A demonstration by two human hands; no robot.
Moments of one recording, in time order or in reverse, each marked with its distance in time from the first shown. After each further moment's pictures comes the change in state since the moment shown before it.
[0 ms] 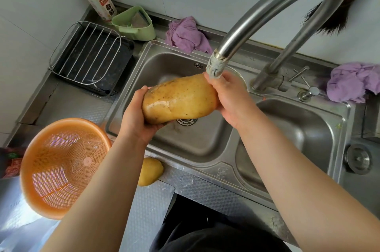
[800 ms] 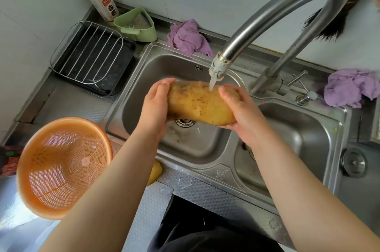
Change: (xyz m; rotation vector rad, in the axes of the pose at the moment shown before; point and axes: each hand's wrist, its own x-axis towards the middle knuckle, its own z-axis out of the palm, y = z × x) left_hand -0.018 -0.001 0.036 0.366 -0.073 0.261; right_hand -0.024 0.016 -0.031 -0.024 0.070 0.153
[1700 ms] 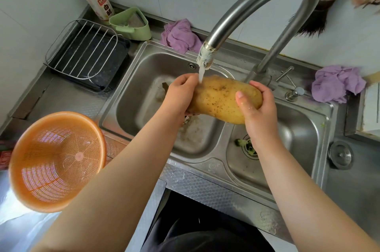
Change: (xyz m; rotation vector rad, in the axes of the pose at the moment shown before) left_hand -0.012 -0.003 0.060 0.146 -0.154 -0.092; right_hand -0.030 0.022 -0.046 -0.147 0.315 -0.489
